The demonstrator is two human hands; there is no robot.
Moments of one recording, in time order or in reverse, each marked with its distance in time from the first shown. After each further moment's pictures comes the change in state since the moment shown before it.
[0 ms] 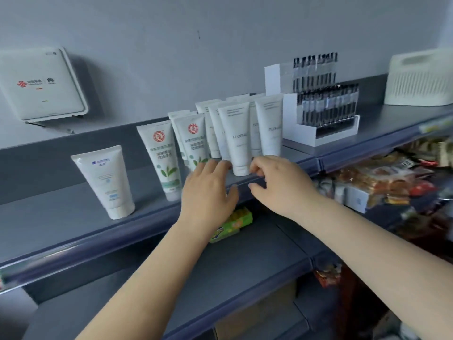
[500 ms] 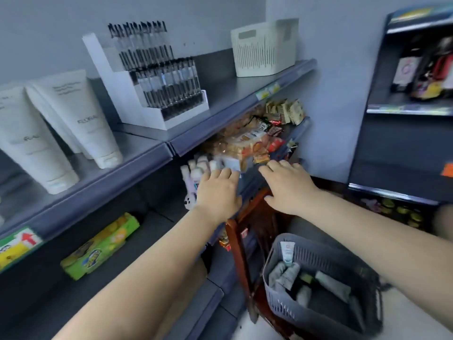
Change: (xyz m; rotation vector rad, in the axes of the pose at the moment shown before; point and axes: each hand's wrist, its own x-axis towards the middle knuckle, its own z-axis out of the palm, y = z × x) left_hand 0.029 0.229 0.186 -0.009 -0.492 0.490; right_hand -0.149 0.229 -0.058 -0.585 -0.293 0.489
